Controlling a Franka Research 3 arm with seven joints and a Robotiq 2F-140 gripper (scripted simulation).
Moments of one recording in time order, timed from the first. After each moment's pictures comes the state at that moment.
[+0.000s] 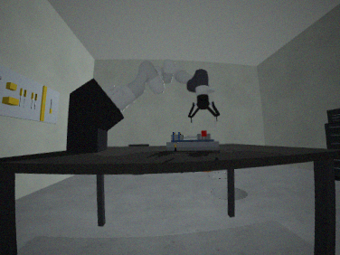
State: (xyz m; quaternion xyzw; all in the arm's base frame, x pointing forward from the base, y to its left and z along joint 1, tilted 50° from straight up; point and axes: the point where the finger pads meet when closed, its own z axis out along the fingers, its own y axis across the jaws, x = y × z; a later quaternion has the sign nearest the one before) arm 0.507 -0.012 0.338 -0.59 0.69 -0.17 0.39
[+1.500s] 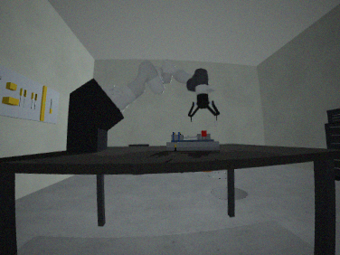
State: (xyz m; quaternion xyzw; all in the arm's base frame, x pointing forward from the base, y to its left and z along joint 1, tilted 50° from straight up) arm 0.502 -0.013 0.342 -0.59 0.69 -0.17 0.39
